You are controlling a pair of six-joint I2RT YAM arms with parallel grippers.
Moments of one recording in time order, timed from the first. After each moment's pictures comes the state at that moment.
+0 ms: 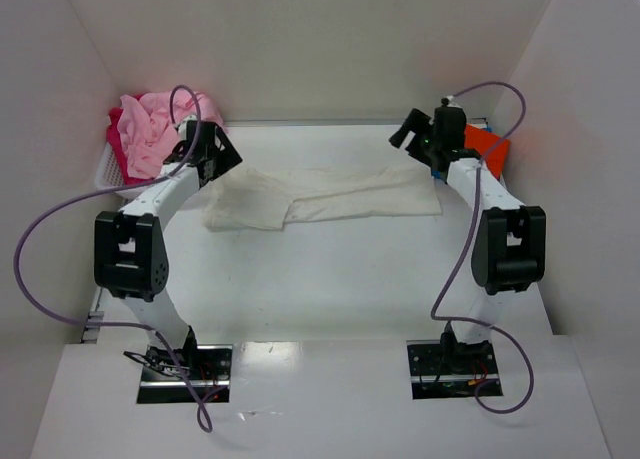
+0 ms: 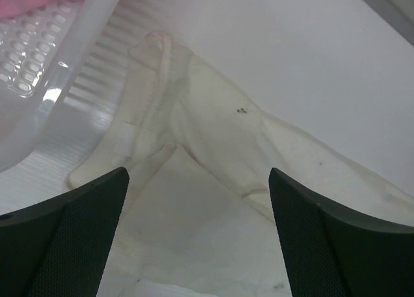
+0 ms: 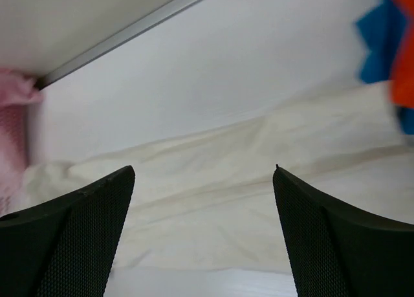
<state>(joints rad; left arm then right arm) -0.09 1.78 1.35 -0.32 -0.23 -0.65 0.03 1.77 1.35 -0.12 -0.10 0.57</state>
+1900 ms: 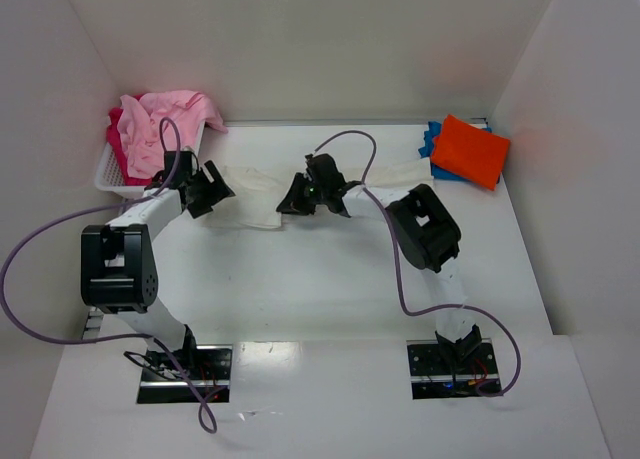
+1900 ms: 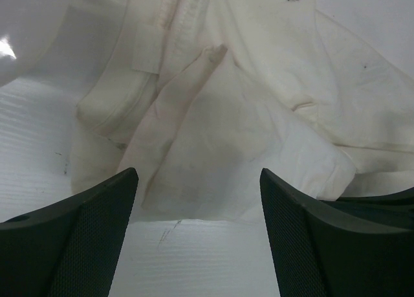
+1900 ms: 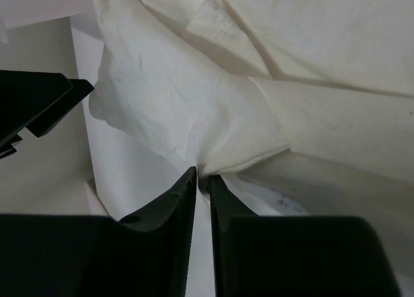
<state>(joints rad) 0.06 1.65 1.06 -0.25 0.16 -0.56 0.63 2.19 1.47 0.10 -0.38 0.90</state>
